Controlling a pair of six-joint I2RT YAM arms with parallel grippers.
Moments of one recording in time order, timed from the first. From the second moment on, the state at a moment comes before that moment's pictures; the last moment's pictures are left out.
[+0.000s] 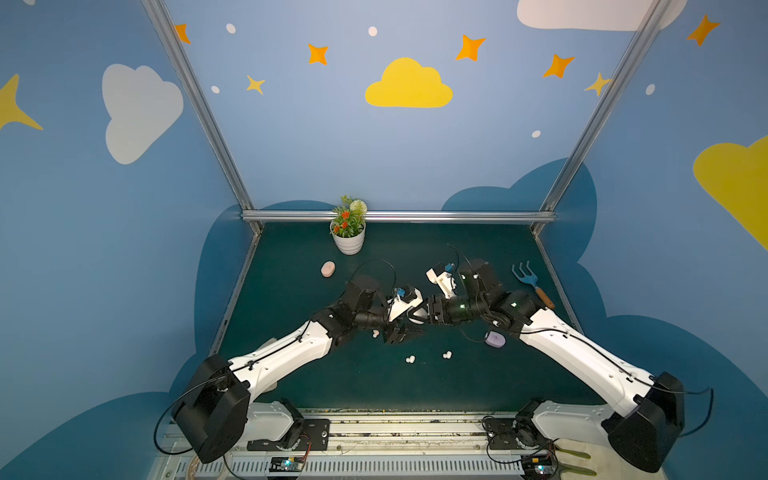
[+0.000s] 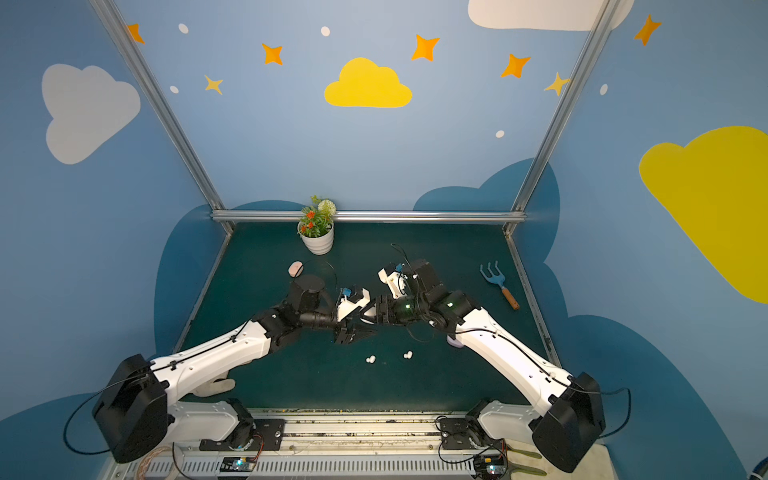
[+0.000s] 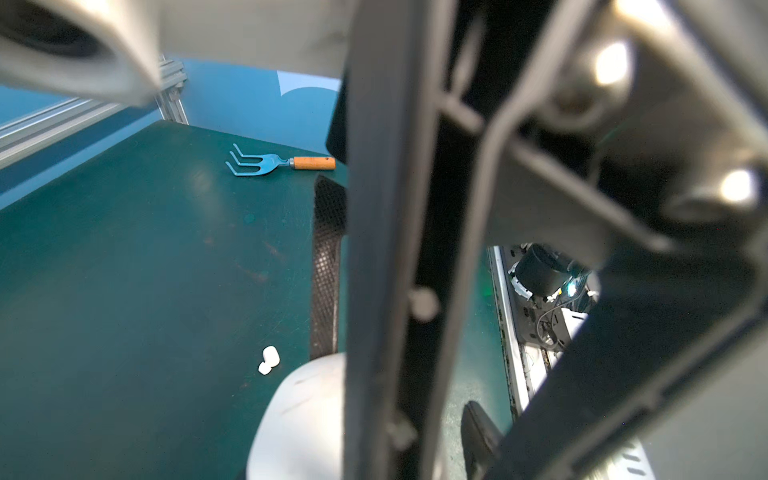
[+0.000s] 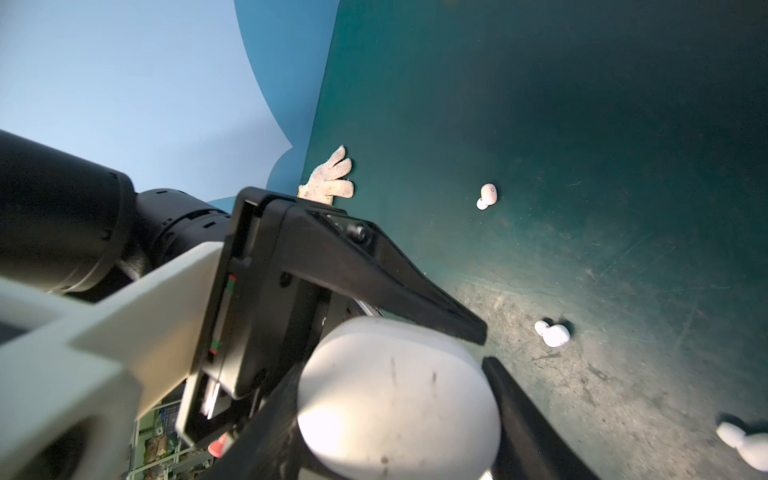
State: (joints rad) left arm -0.70 1.32 0.82 0.02 0.68 0.19; right arm 0.71 1.24 1.07 -0.55 -0.56 0.66
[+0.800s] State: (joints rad) left arm -0.71 1.30 0.82 0.02 0.66 0.20; right arm 0.71 1.25 1.07 -0.55 -0.62 0.69
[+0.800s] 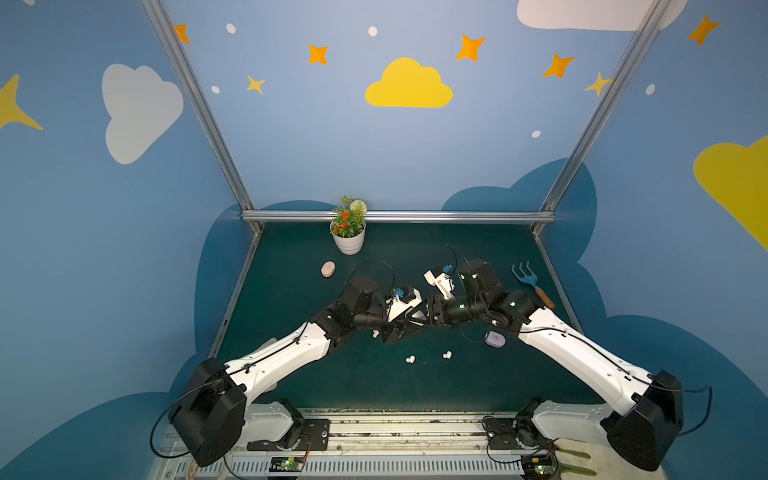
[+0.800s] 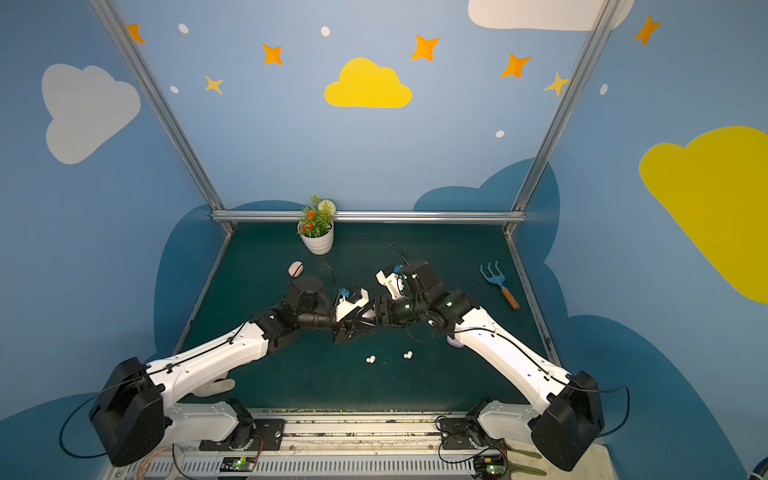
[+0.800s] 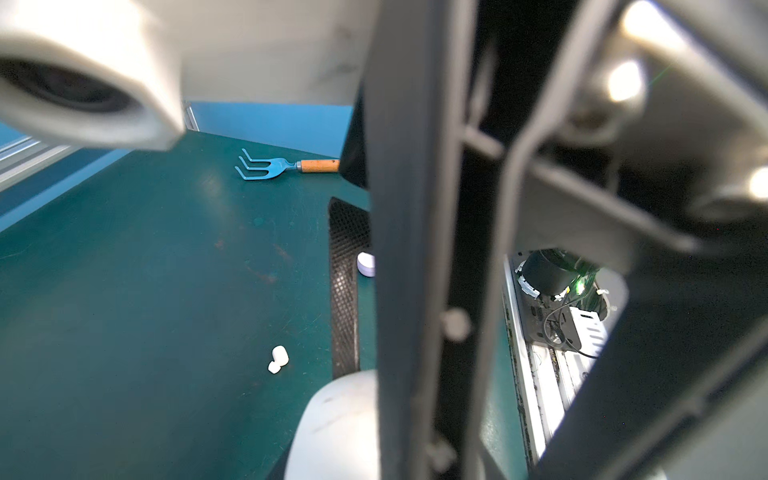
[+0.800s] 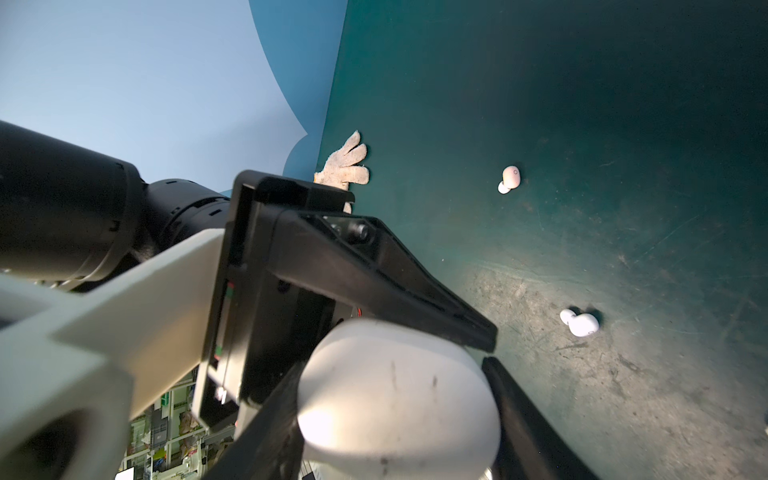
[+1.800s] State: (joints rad) left arm -0.71 1.27 0.79 0.10 0.76 0.02; right arm 0.64 0.99 1.04 -0.69 -0.44 0.47
